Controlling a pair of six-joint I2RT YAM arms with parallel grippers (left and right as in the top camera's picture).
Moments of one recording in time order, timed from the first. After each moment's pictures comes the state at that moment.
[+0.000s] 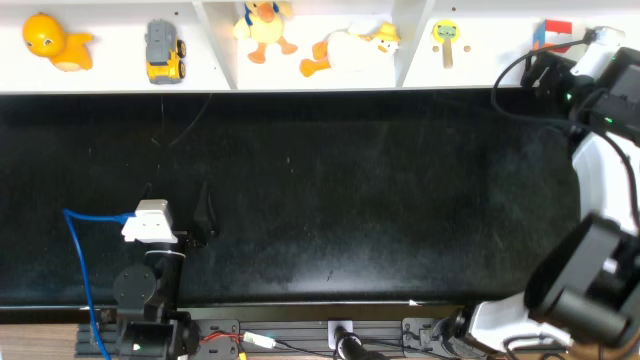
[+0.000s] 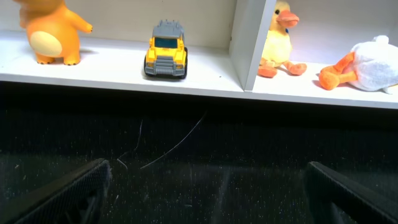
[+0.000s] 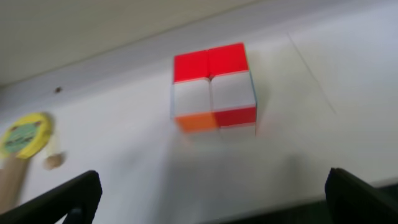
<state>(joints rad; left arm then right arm) -0.04 0.01 0.01 -0.08 -0.01 -0.11 -0.44 1.70 1.20 -0.14 -0.34 0.04</state>
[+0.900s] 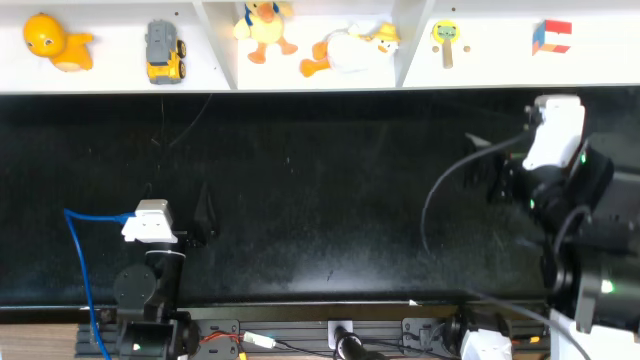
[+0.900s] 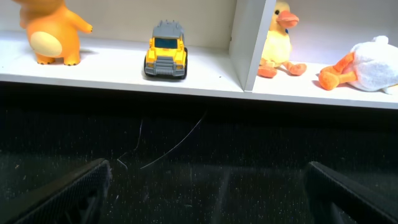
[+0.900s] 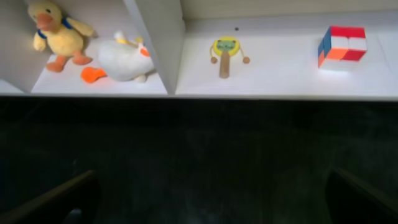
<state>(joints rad) -0.04 0.01 0.01 -0.08 -0.01 -0.11 -0.16 0.89 1.20 -0.96 -0.30 -0.05</state>
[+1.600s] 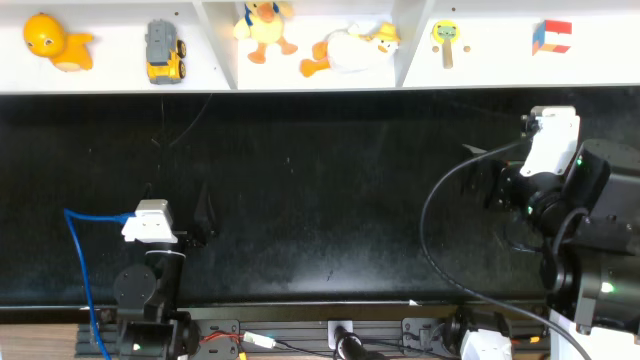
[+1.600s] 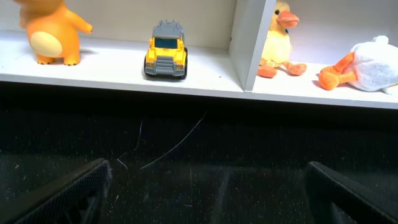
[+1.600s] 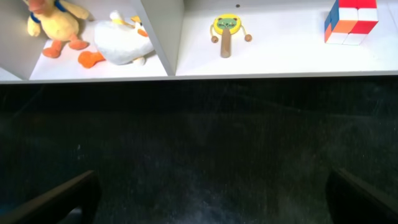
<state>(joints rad) -0.04 0.01 0.01 -0.08 -0.01 -0.11 -0.16 0.90 1.20 -1.01 -0.29 -0.04</state>
